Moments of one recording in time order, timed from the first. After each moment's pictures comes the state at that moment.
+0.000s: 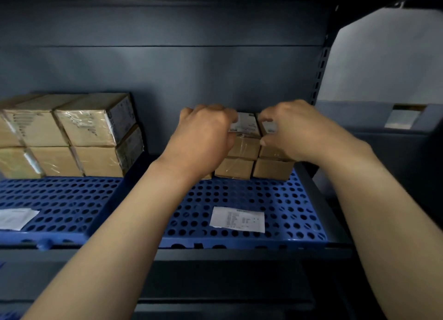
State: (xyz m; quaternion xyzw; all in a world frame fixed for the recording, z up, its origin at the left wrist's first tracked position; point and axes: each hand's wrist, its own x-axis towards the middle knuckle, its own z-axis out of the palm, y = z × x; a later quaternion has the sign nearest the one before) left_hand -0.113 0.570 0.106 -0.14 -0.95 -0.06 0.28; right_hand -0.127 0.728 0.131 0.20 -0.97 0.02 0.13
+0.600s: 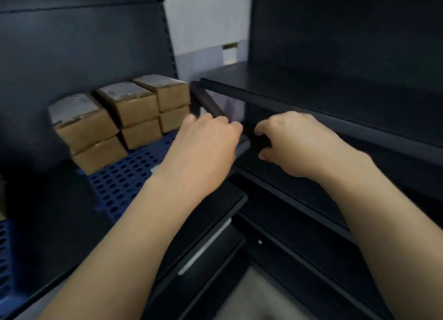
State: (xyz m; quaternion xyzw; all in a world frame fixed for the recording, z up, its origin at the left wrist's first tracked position) left_hand -0.008 0.588 0.071 -0.53 -0.83 -0.01 0.19; right_hand 0.076 0.710 0.072 -0.18 -0.98 -0.06 0.07
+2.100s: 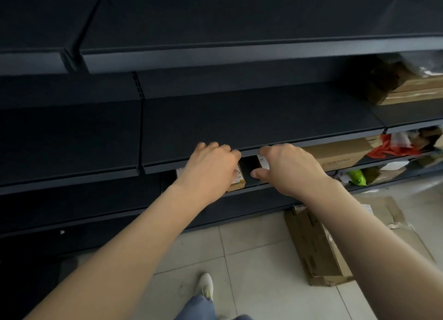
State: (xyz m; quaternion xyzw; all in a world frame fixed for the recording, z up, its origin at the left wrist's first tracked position) left_hand 0.592 0.808 -0.099 -0.88 -0.48 -0.01 -0.03; right_hand 0.738 0.788 -0.074 -0.68 -0.72 0.08 -0.06
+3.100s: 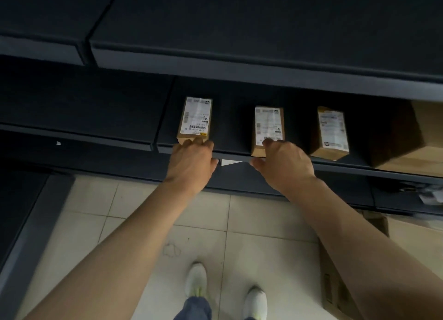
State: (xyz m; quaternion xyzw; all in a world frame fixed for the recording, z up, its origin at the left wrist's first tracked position) left_hand 0.598 0.859 -0.444 -0.69 -0.72 0.03 -0.10; right_hand 0.763 0.890 -0.405 -0.63 -0.76 0.15 -0.11
